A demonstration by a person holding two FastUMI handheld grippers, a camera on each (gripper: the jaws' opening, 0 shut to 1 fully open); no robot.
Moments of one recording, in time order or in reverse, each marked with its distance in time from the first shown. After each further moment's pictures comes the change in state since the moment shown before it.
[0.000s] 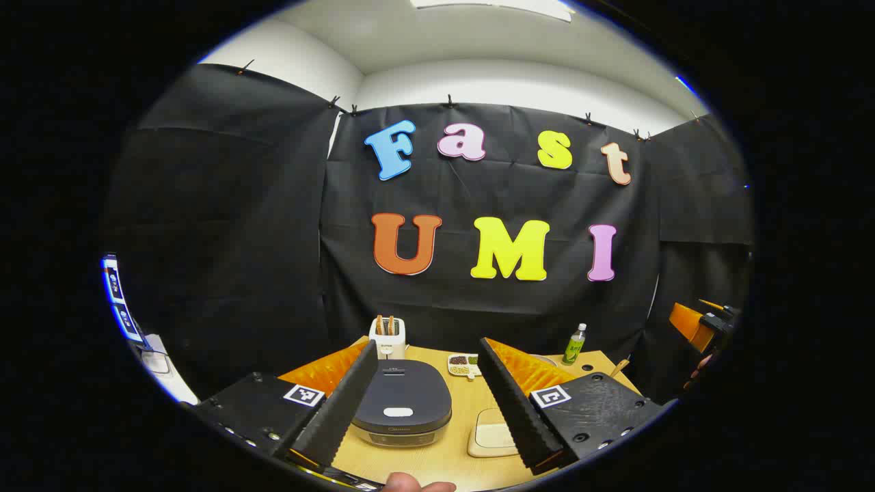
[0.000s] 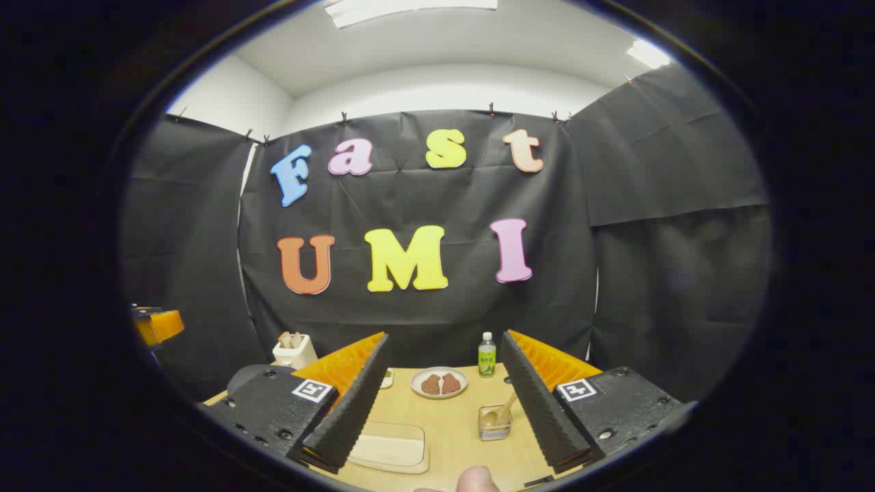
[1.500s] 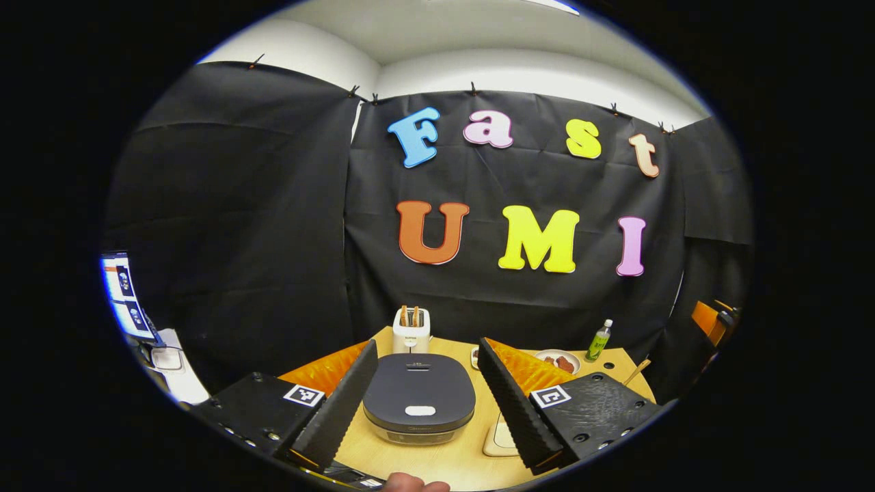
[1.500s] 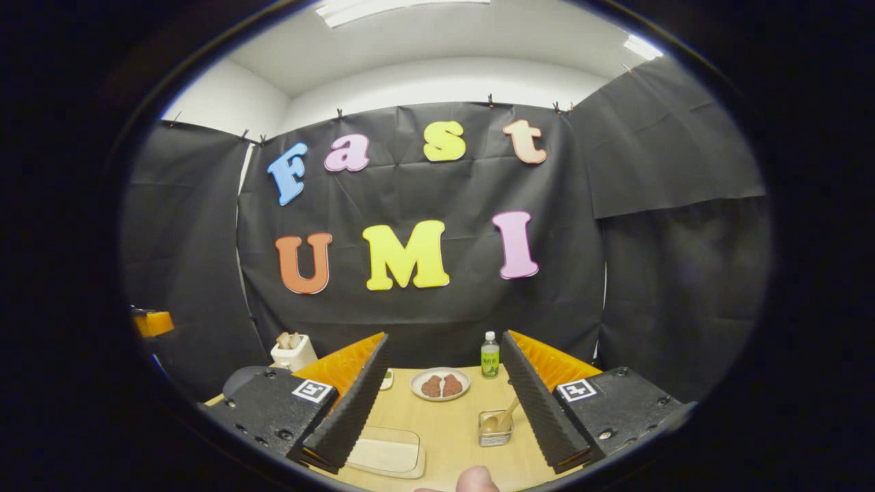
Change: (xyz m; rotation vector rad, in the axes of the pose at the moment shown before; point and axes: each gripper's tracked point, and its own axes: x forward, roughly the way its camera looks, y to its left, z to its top) left arm 0.017 0.031 -0.009 -0.015 0.093 0.108; right arm 0.039 -0.017 -0.006 0.022 0.038 0.026
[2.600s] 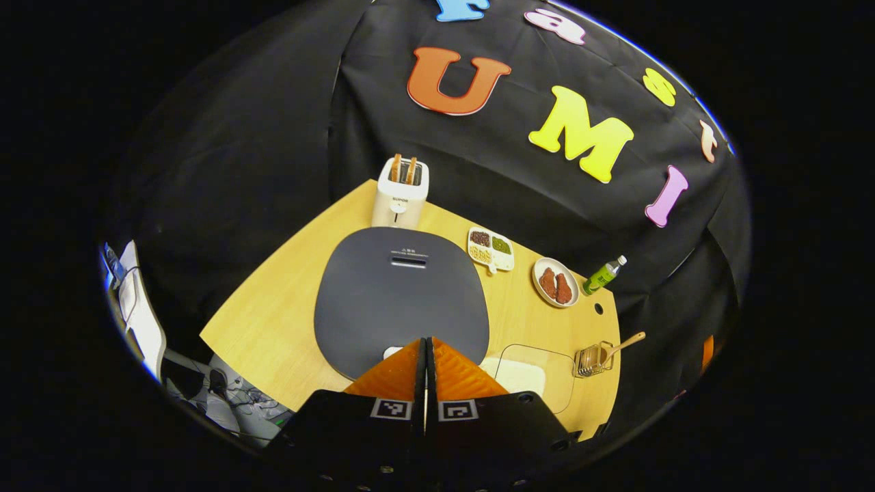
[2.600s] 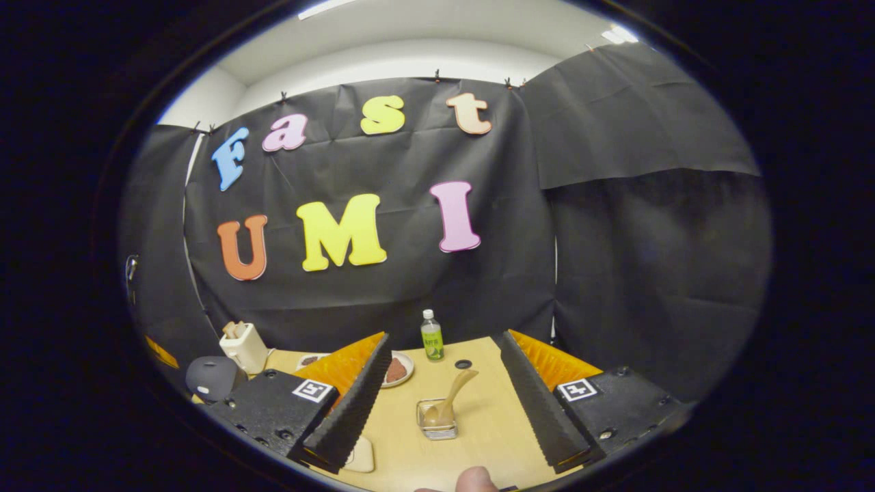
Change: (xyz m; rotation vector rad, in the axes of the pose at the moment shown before) left arm 0.110 0.001 -0.152 -0.218 0.692 -0.101; right arm 0.026 -0.122 -0.040 0.040 0.081 -0.224
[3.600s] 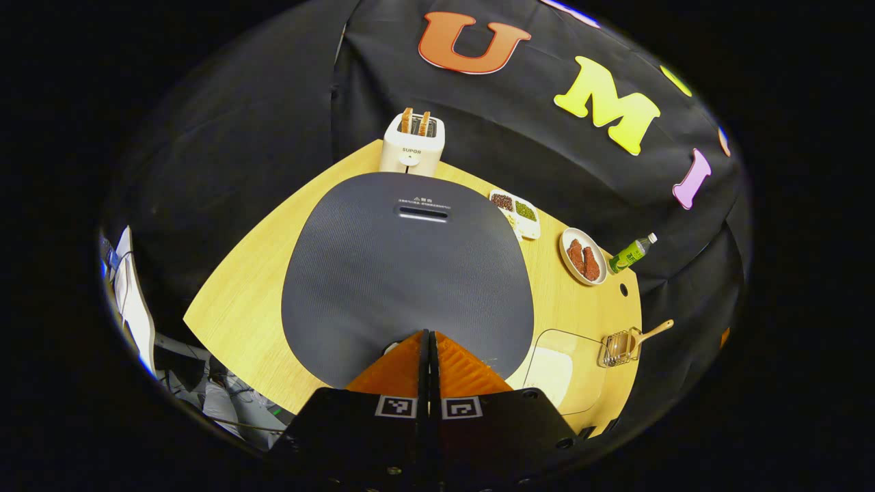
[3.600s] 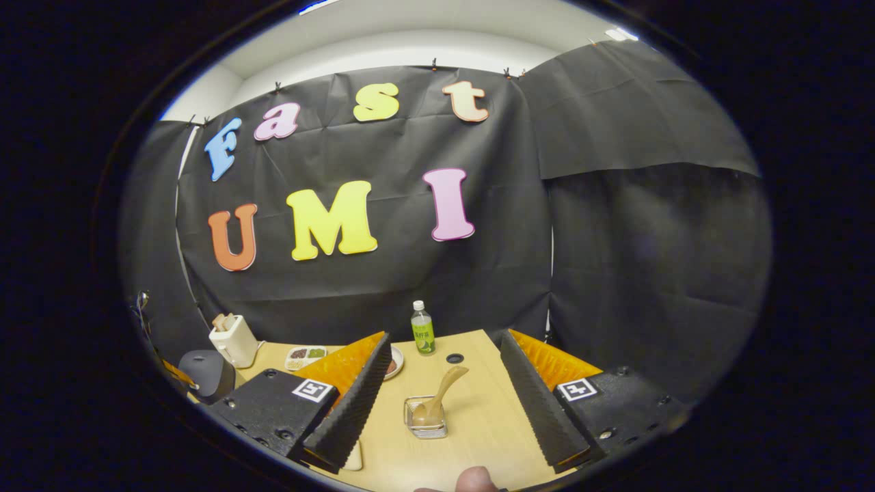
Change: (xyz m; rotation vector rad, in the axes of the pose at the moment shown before) left arm 0.051 0.015 -0.033 -0.003 0.089 0.061; right arm 0.024 0.000 -0.004 -0.028 0.039 0.014
